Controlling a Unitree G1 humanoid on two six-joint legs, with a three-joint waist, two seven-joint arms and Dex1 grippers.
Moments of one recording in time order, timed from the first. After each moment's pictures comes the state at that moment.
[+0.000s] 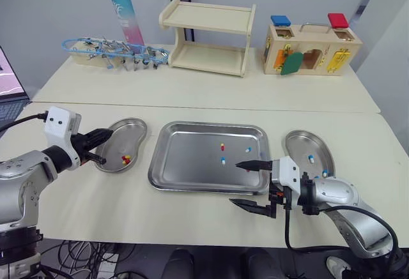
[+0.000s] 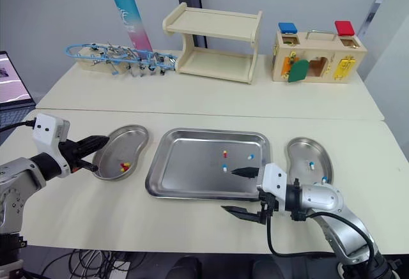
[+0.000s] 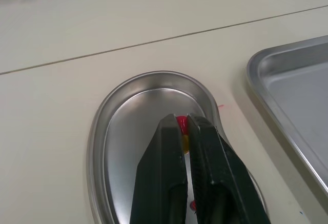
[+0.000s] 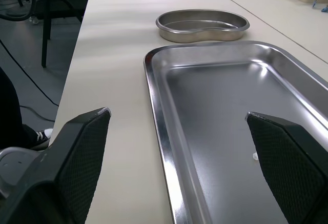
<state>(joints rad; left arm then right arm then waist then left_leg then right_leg) -0.21 0.80 0.44 -0.03 -0.43 0.67 -0.71 -0.11 -0.61 0.21 -0.46 0.38 0.30 0.94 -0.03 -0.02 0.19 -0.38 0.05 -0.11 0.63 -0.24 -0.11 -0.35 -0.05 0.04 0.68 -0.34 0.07</state>
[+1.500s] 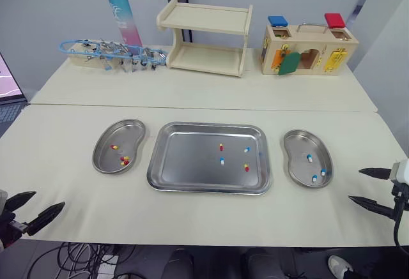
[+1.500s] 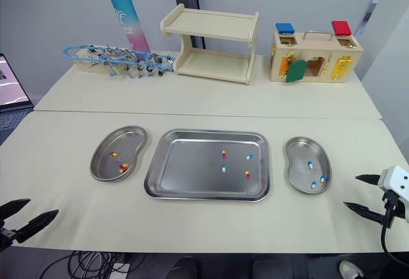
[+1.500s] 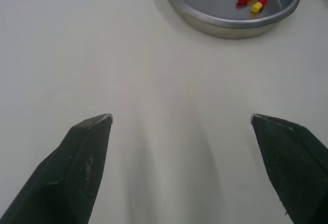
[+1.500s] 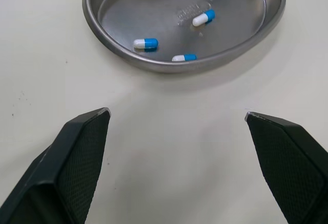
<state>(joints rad) 0.42 0.82 0.79 0.13 -0.45 0.25 -1.06 0.18 -1.02 -0.41 0.16 0.31 -0.01 1.24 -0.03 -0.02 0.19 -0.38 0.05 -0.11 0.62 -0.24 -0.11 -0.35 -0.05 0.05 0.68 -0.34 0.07</state>
